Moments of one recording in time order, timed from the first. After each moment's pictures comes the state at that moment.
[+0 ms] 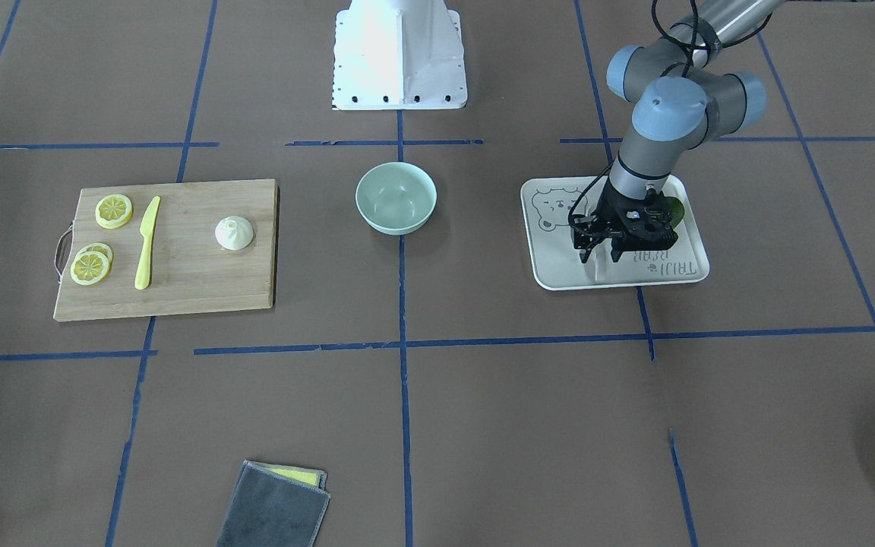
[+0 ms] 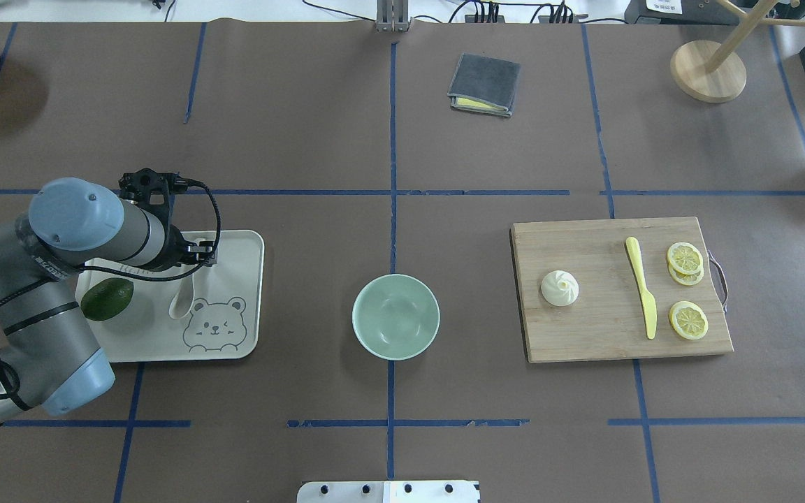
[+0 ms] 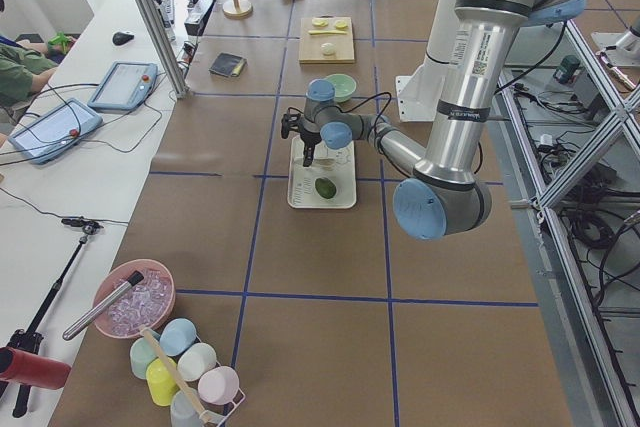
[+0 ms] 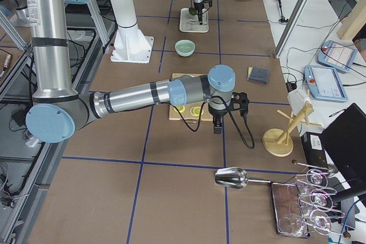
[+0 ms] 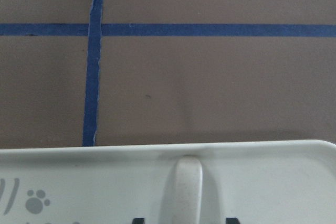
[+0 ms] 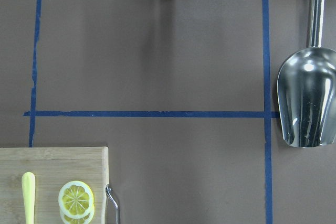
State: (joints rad) left arm -0.63 -1.82 -1.72 -1.96 -1.84 -1.13; right arm 1.51 -1.53 1.78 -1.60 2.45 0.23
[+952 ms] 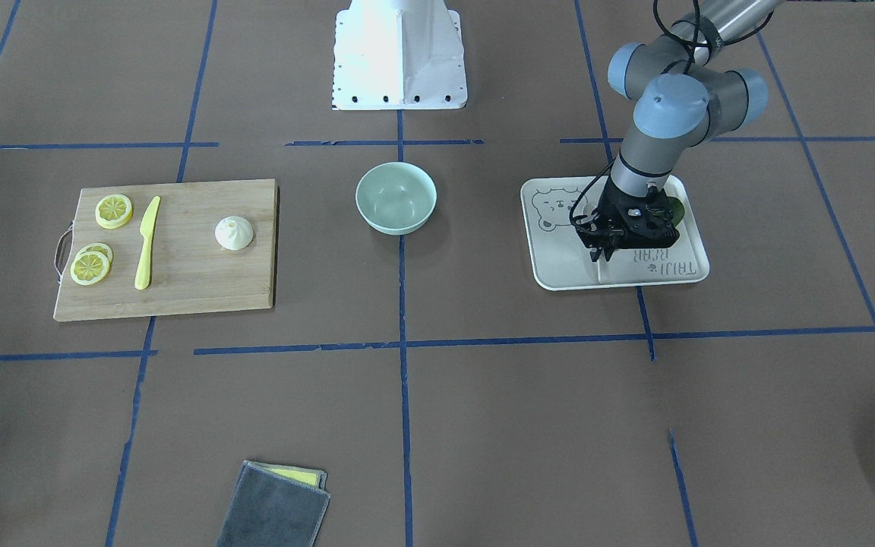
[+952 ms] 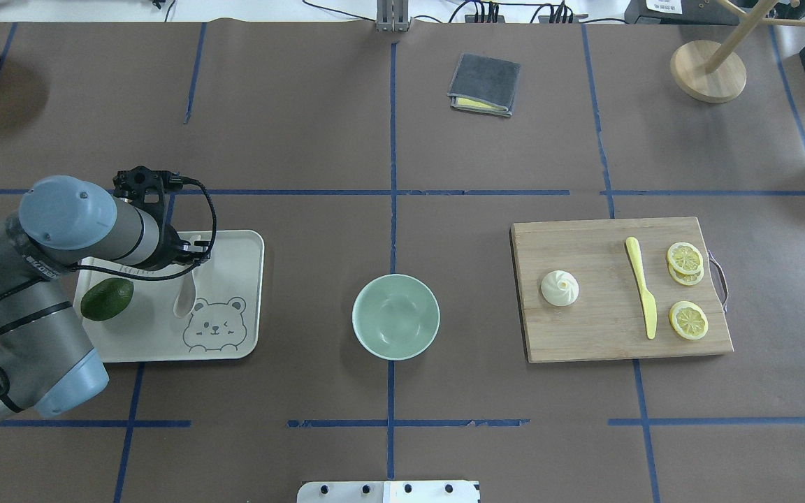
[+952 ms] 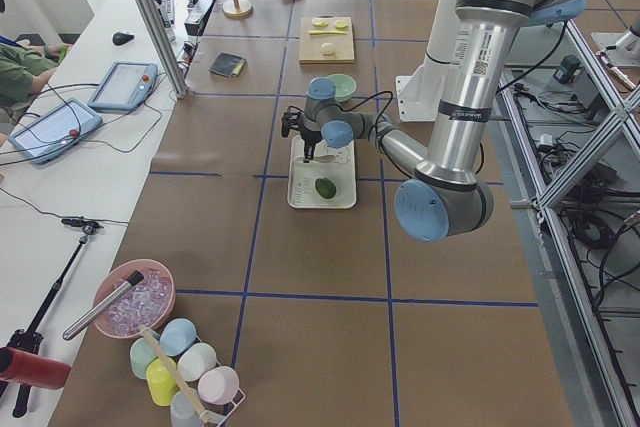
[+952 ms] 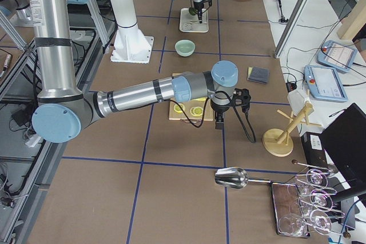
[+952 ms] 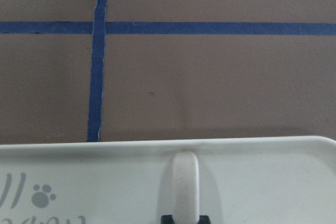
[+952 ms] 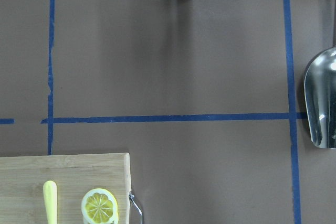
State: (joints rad) left arm -0.64 -1.80 -1.77 -1.95 -1.84 -1.13; right arm 1.45 -1.49 1.80 -1.60 2.45 0.34
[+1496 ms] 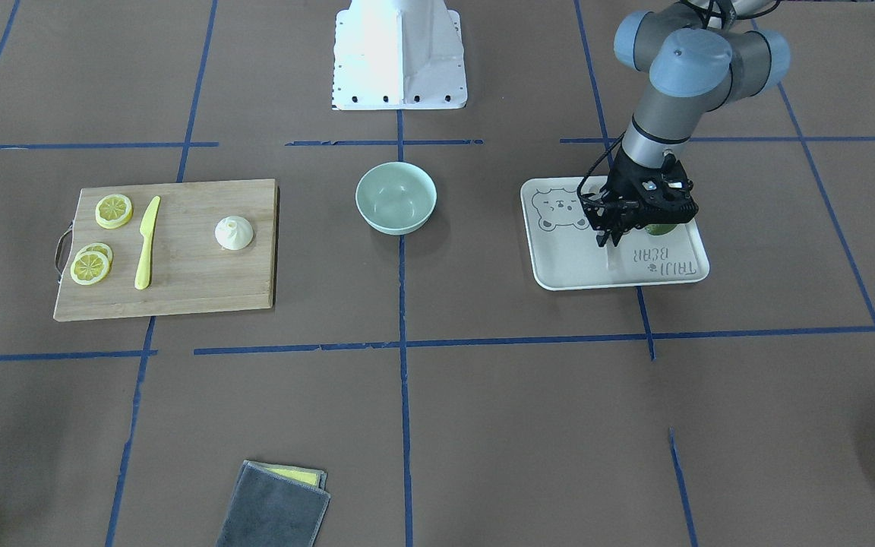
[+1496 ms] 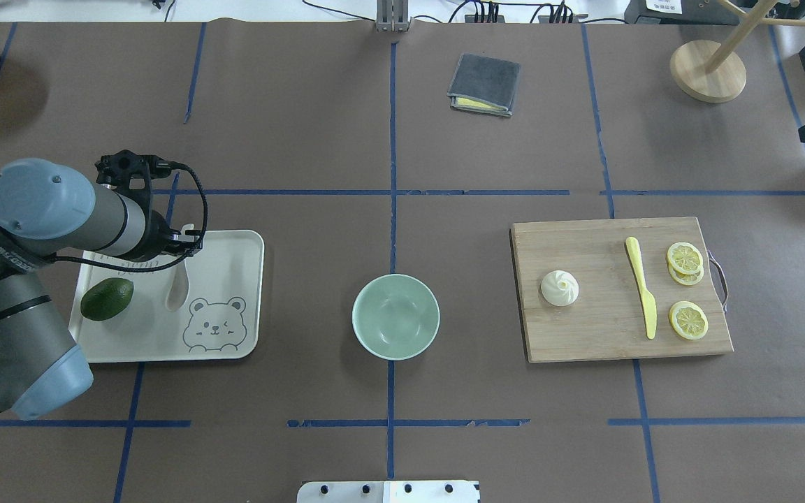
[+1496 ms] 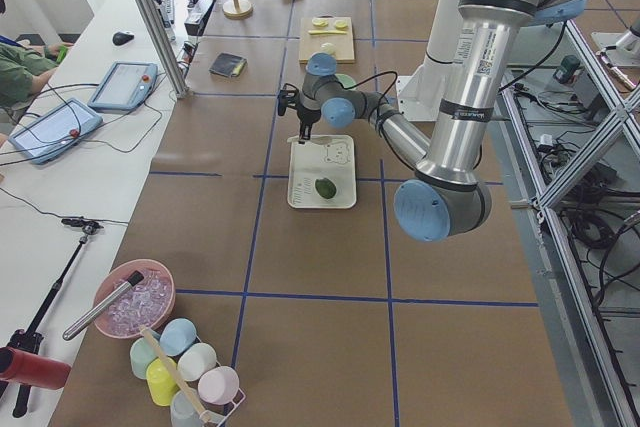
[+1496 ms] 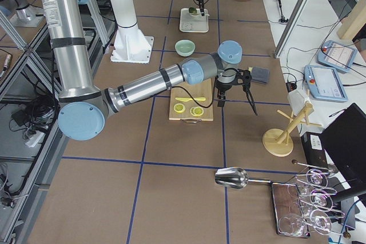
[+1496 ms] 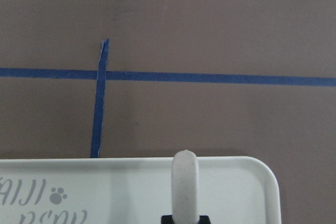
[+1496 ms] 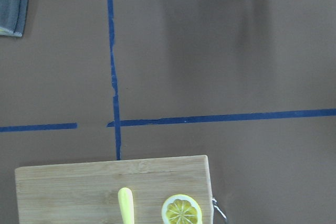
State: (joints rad) left arm -0.70 -1.85 -1.89 -1.83 -1.85 -1.18; right arm 1.29 -1.39 1.83 -1.59 2.43 0.58
